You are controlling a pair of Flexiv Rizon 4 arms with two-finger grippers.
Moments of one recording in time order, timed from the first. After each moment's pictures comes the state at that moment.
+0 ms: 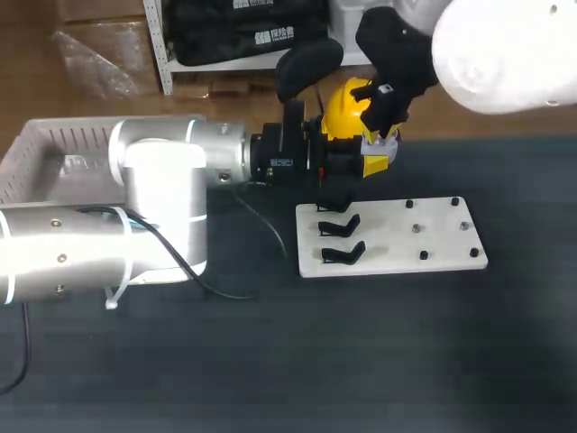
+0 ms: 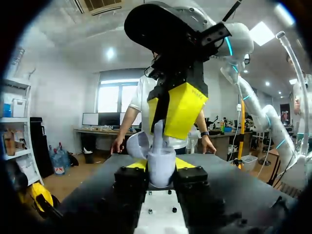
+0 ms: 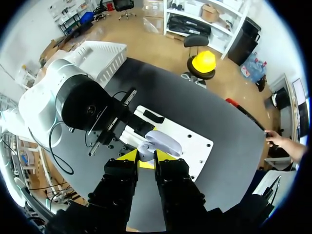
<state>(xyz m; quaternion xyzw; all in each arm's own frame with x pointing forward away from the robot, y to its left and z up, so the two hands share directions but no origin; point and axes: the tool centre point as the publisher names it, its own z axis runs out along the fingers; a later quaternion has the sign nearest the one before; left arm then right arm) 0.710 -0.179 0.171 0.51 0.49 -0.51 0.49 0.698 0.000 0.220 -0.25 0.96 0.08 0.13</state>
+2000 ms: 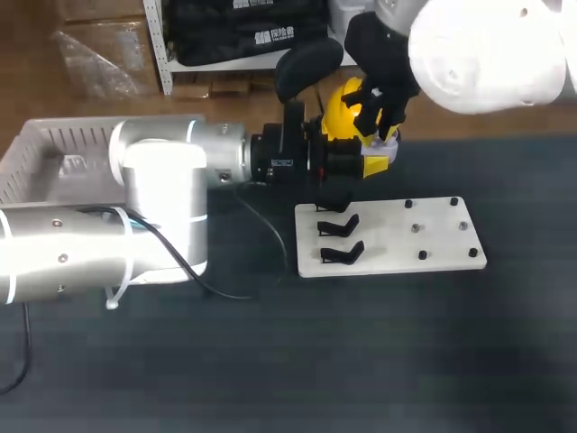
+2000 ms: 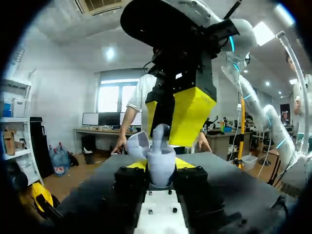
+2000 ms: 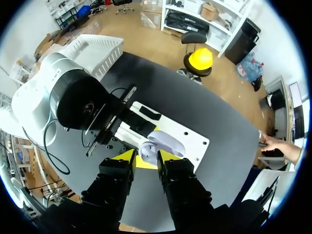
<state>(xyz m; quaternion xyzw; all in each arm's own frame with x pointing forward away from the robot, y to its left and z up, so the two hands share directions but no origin) 0.711 -0.179 0.169 0.51 0.49 -0.51 0.49 0.698 0.003 0.215 -0.26 0.96 0.05 0.11</state>
